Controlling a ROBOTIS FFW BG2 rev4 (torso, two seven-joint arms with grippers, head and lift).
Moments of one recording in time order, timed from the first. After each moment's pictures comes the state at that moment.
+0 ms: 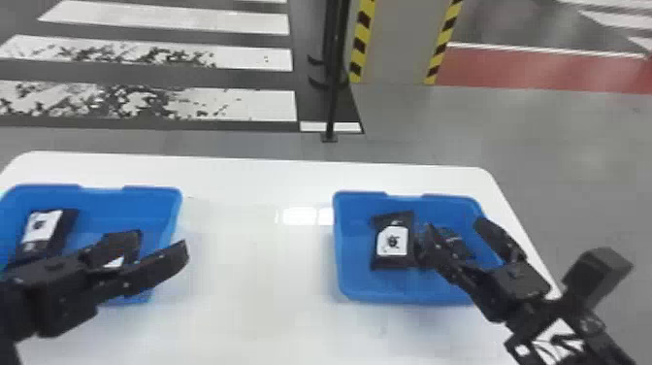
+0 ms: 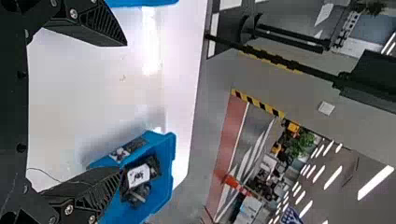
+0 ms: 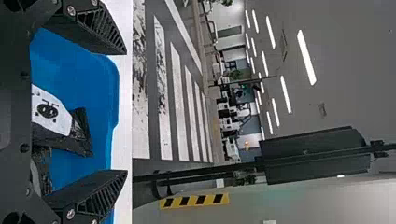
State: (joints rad) left arm 0.32 0.12 0.34 -2.46 0.42 1.17 -0.59; right arm 0.49 -0.10 -0.20 -2.06 -0.31 0.14 0.40
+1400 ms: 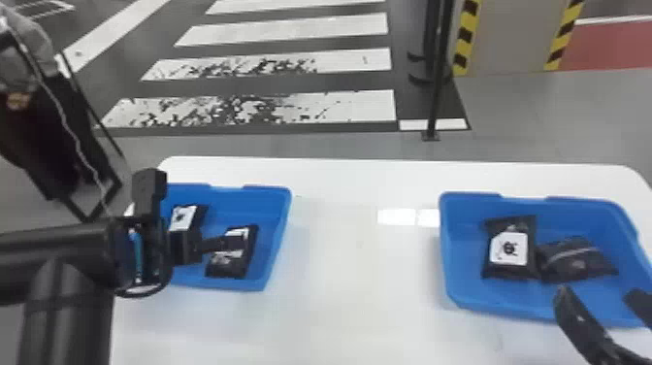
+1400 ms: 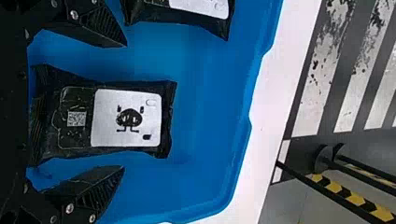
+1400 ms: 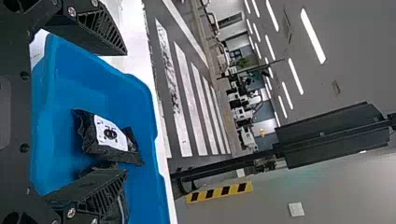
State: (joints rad) left arm -0.12 0.19 0.29 -1.86 -0.02 1.38 -0.51; right arm 0.76 -0.05 -0.19 -2.22 -0.39 0.13 0.37
